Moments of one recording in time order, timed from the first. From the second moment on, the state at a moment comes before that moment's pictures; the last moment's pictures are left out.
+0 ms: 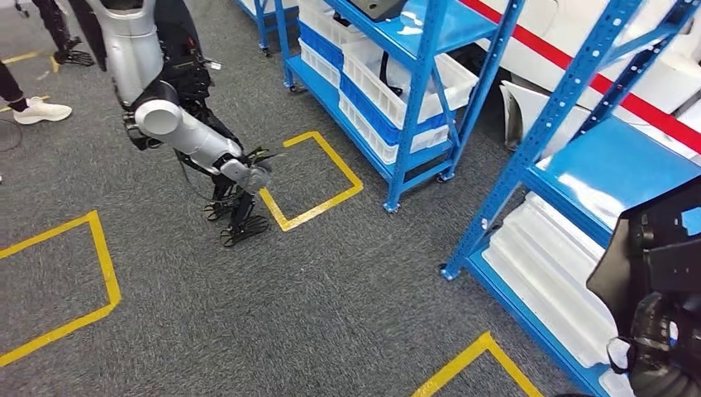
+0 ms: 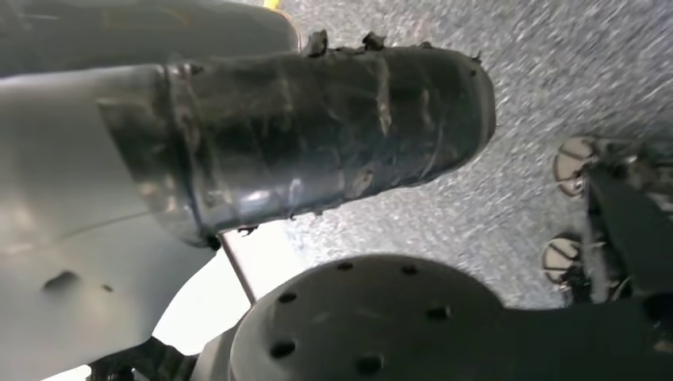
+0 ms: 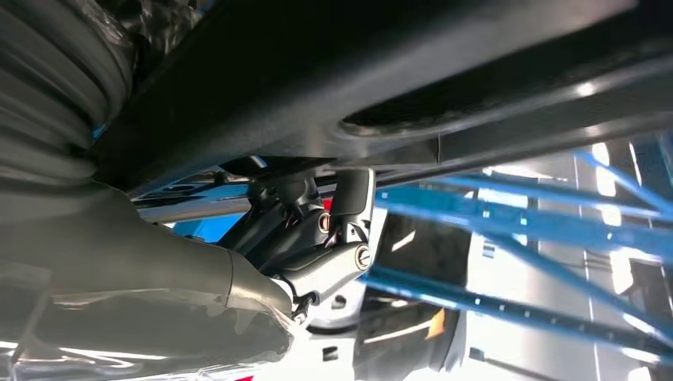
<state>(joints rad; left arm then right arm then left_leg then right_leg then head) -0.10 -0.01 -0.19 -0.18 0.24 -0.01 -0.43 0.16 -0.29 0.27 -2.36 0.24 -0.65 0.18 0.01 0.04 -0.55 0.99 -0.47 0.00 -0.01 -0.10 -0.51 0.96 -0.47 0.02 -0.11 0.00</state>
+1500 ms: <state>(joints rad) -0.10 -0.04 -0.19 -0.18 0.23 -0.01 -0.43 0.15 -0.29 0.28 -2.36 0.22 -0.63 0.17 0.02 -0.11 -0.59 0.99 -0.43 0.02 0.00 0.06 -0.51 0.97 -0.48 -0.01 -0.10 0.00</state>
